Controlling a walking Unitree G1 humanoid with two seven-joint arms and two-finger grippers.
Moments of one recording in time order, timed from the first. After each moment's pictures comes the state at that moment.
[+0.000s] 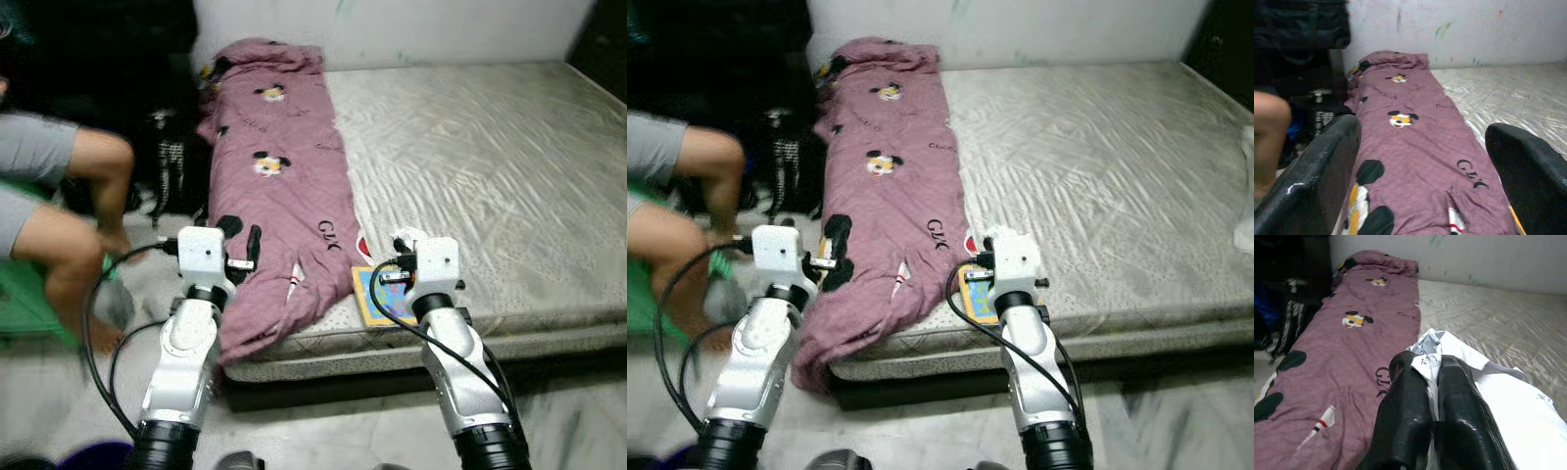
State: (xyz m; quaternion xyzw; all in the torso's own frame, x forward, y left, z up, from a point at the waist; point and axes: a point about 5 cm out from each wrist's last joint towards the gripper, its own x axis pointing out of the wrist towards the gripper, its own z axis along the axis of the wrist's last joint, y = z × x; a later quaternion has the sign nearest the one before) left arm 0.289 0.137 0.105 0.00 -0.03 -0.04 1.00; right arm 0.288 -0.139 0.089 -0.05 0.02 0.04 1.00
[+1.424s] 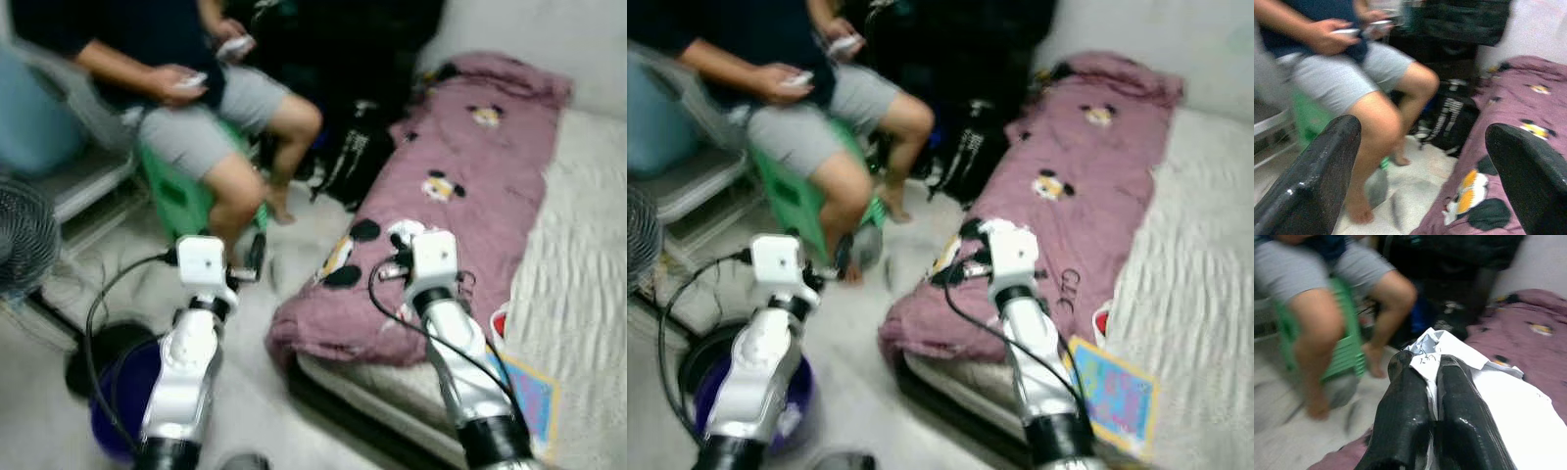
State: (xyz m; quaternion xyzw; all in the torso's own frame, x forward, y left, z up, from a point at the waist) left arm 0.272 0.141 0.097 -0.01 -0.02 -0.03 1.00; right arm 0.297 -0.127 0.090 -0.06 0.02 0.08 0.99
